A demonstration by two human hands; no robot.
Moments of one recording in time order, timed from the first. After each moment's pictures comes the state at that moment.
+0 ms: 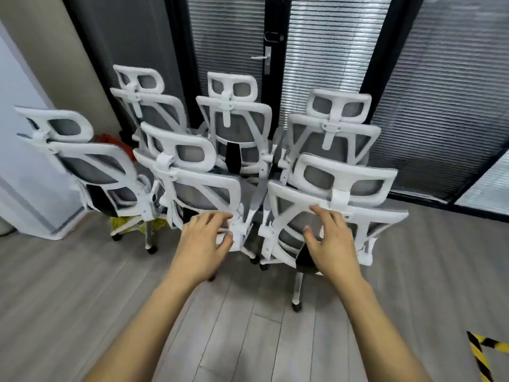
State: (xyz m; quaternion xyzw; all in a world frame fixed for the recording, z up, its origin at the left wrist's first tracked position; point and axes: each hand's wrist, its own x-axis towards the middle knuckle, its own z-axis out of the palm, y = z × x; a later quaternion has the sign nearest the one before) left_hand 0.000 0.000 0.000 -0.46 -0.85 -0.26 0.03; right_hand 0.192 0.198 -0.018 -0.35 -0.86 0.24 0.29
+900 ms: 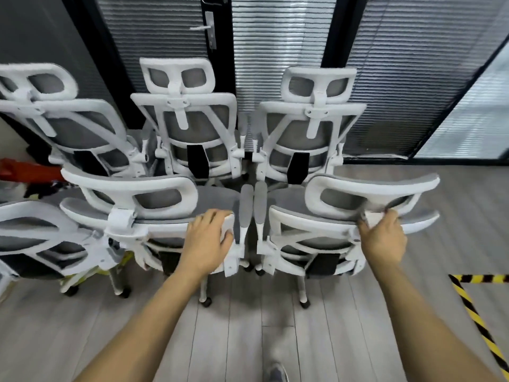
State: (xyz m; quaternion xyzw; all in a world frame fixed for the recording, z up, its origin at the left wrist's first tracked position) left_hand -0.256 0.166 -0.075 -0.56 -0.80 -0.19 -0.05; right_hand 0.077 0.372 -0.113 -0.70 -0.65 0.13 0.27
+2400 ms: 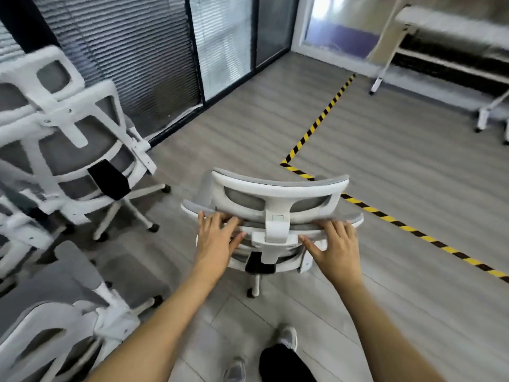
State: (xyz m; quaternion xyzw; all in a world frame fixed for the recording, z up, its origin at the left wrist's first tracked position) left_hand 0.023 0.273 -0.165 -0.86 -0.43 -0.24 -0.11; right_hand 0.282 0.121 -0.166 -0.79 -0.54 -0.08 0.27
